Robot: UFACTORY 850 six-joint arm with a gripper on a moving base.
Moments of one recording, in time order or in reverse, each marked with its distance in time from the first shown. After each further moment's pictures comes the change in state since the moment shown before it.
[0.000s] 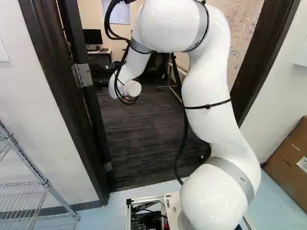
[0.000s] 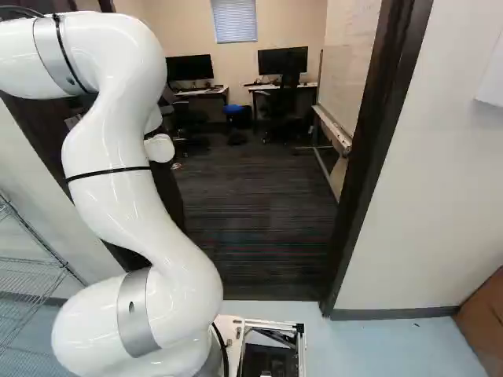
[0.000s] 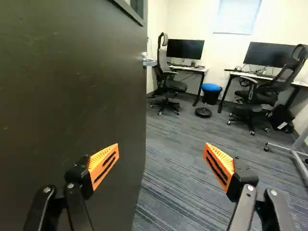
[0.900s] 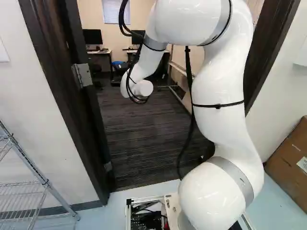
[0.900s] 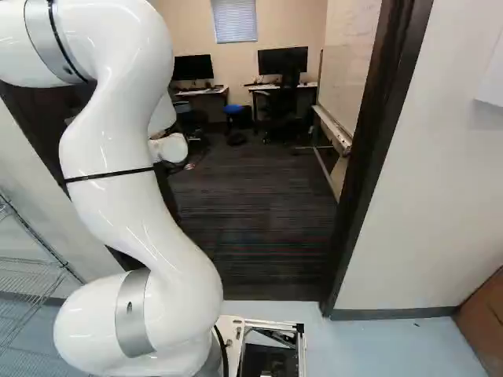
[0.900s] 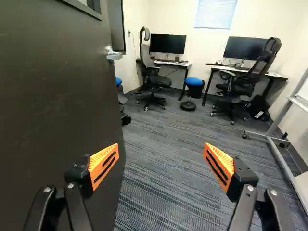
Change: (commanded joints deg) arm -6.1 5.1 6.6 0.0 0.0 0.0
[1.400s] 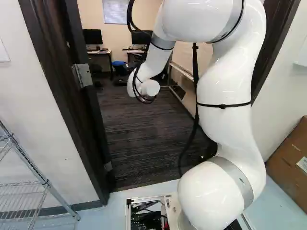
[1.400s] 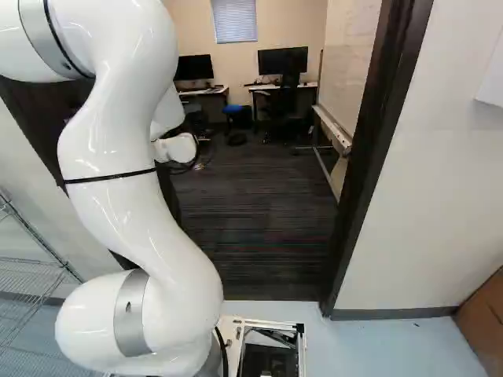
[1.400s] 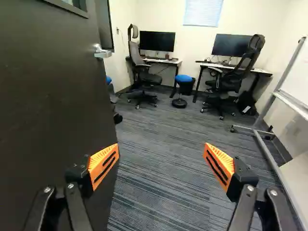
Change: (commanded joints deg) arm -3.6 2.3 2.9 0.0 0.0 0.0
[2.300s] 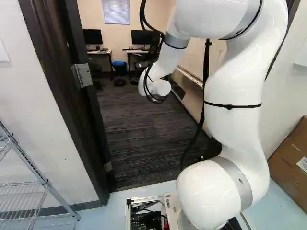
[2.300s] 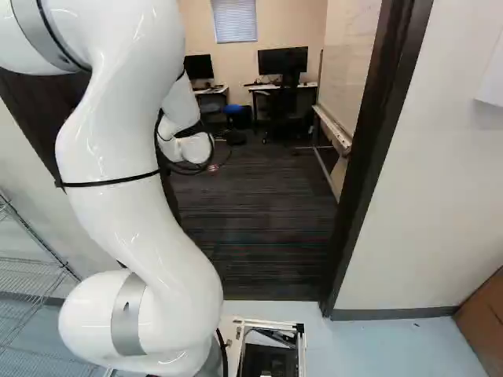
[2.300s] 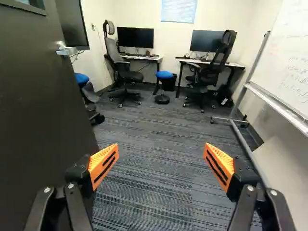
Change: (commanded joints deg) arm -6.9 3.2 3.9 0.7 0.0 0.0
